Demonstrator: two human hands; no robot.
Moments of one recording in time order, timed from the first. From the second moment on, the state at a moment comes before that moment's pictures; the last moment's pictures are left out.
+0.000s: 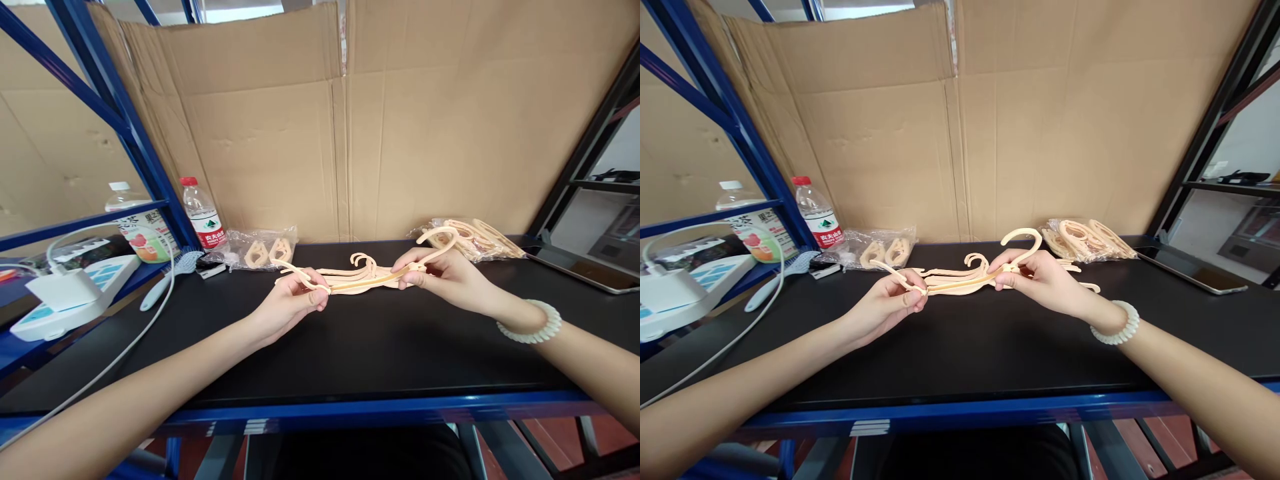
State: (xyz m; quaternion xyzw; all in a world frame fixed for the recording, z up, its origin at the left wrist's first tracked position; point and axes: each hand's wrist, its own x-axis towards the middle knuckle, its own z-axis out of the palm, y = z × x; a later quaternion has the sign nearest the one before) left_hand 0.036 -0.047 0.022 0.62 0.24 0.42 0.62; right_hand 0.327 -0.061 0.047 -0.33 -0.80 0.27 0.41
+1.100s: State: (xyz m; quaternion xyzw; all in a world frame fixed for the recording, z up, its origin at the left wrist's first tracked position) left_hand 0.037 -0.052 0.028 0.58 0.22 0.44 0.65; right_hand 0.304 -0.083 0.035 -0.30 -0.83 0.08 0.47
